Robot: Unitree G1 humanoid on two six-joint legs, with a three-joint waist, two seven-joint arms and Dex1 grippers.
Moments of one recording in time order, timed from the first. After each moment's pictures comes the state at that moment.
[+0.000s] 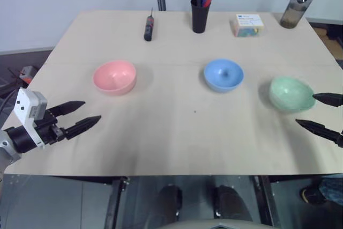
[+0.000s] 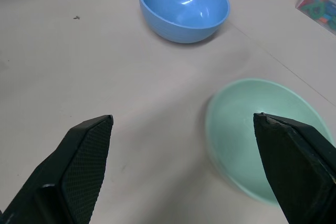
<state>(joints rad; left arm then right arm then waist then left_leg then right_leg) 0.15 0.94 0.63 -0.13 -0.65 0.47 -1.07 0.19 -1.02 -0.68 -0.45 0.58 0.58 1.04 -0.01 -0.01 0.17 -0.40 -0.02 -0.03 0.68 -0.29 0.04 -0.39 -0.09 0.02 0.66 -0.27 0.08</state>
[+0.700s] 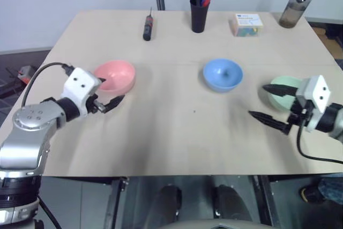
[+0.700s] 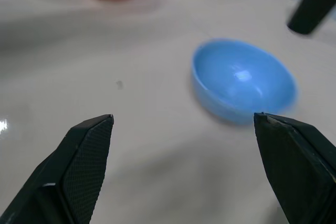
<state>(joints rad) -0.21 0.98 0.20 -0.21 -0.23 0.47 -0.71 -0.17 -0.79 -0.19 -0.53 0.54 0.54 0.85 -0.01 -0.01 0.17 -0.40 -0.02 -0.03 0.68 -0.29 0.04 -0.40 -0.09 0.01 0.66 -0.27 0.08</state>
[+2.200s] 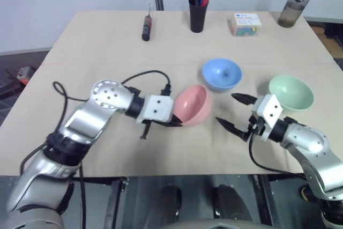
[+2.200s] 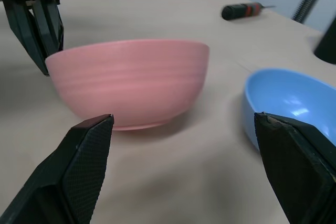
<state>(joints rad) -0.64 0.82 -0.36 -0.11 -0.16 0.14 -1.38 -0.07 -0.58 0.02 -0.56 0.29 0.39 0.65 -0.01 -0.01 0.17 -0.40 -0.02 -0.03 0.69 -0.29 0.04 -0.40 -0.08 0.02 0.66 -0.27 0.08</state>
